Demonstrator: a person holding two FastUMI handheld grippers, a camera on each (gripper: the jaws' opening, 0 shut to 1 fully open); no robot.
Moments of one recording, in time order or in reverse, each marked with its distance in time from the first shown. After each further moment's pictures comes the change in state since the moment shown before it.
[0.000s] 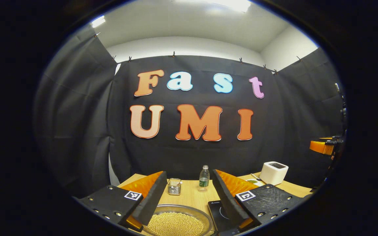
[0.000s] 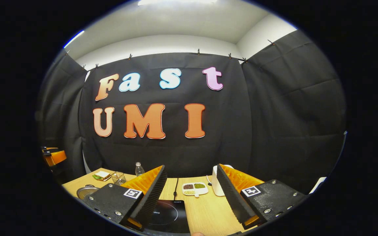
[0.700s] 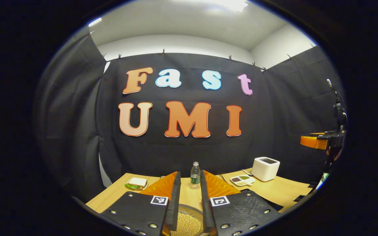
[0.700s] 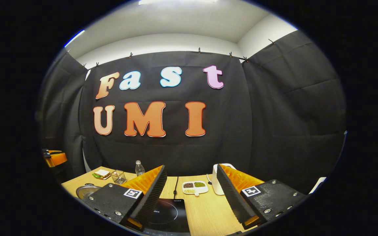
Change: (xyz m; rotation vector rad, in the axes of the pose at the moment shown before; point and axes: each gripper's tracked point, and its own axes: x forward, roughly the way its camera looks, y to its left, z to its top) left arm 0.000 -0.022 -0.020 0.042 0.045 -0.109; right arm 0.002 0.002 -0.007 -0.008 0.011 0.002
